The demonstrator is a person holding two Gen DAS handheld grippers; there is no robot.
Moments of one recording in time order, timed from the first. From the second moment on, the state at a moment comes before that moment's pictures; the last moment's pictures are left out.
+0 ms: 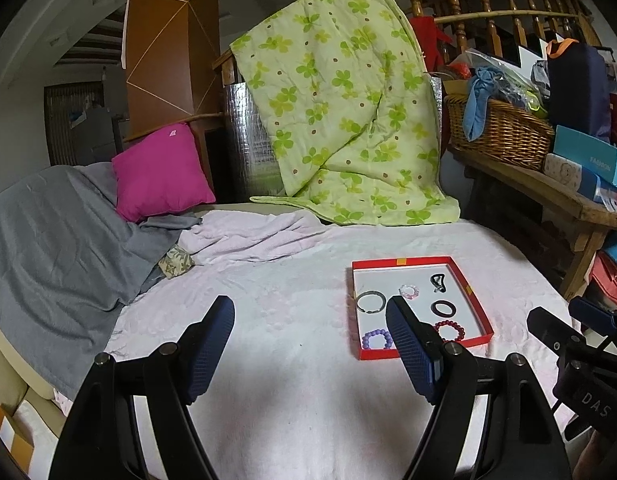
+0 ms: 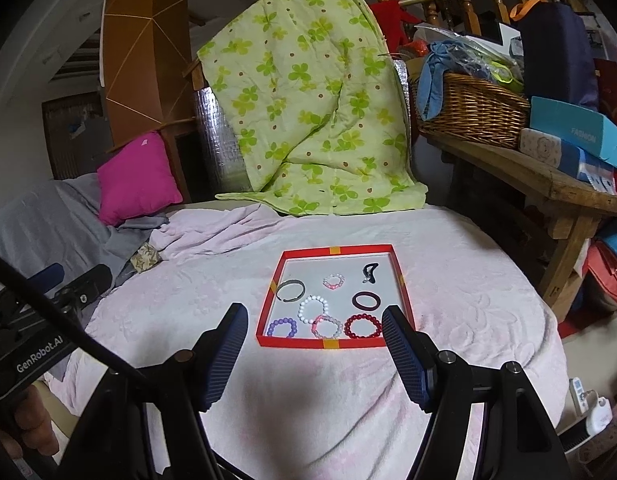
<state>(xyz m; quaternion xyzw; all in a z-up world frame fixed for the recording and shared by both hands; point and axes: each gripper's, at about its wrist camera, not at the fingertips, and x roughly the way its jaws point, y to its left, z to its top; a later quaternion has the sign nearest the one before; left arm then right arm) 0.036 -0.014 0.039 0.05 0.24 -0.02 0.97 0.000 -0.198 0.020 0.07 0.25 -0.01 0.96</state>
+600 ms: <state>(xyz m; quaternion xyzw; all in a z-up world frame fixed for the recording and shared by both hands) 0.058 -0.022 0.032 0.05 0.25 -0.02 0.97 0.025 -0.205 0.009 0.07 0.27 0.00 0.96</state>
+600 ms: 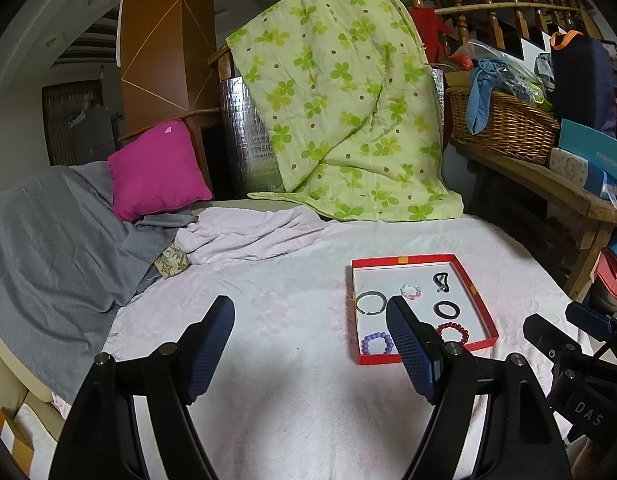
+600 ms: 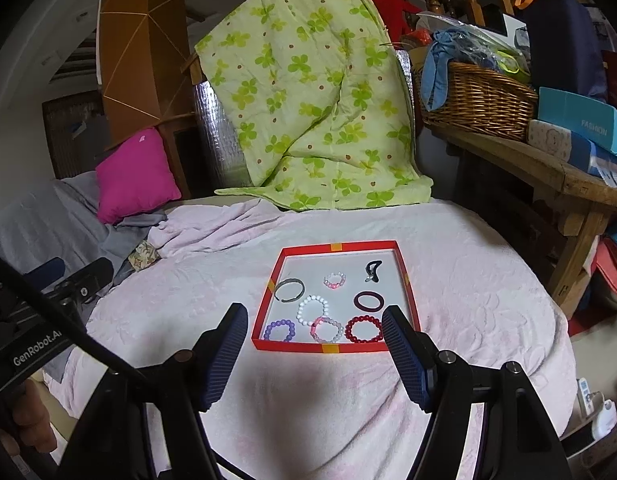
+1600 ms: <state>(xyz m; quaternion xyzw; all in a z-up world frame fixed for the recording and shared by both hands) 0.070 0.019 0.022 0.01 0.24 -0.03 0.97 0.039 -0.164 0.009 0.03 0.28 -0.01 0.96</state>
